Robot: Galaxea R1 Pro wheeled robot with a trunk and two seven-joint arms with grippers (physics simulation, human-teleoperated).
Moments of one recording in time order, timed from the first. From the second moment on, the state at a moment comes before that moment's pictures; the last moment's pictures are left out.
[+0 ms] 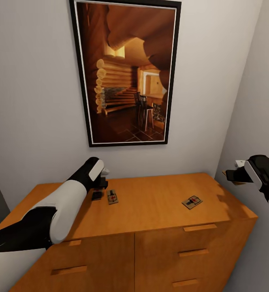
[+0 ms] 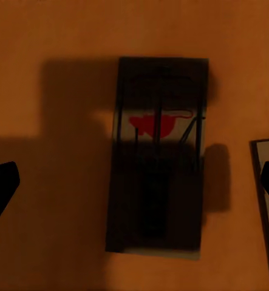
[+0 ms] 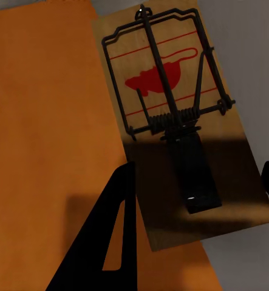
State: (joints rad) left arm -1.22 -0.15 0.07 -0.37 0.33 1.02 0.64; right arm -1.10 -0.50 0.16 -0.72 -0.25 1.04 0.06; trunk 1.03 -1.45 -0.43
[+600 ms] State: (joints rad) left arm -1.22 -0.17 0.07 -0.34 0.34 0.96 0.65; right arm -1.10 -0.50 0.16 -0.72 -0.25 1.04 0.06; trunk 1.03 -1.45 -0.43
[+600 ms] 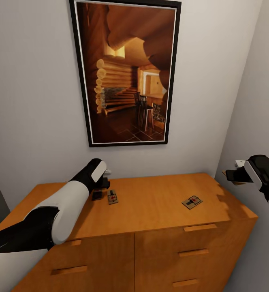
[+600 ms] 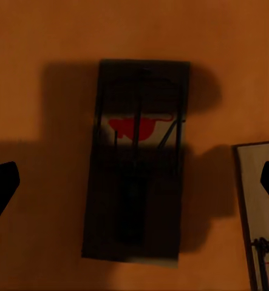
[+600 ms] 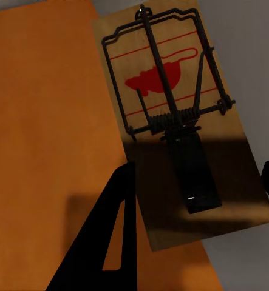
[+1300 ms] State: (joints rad) left arm -1.22 -0.17 0.07 -0.33 0.34 0.95 0.65; right arm -1.10 -0.50 0.16 -0.72 -0.25 1.04 0.06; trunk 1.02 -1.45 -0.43
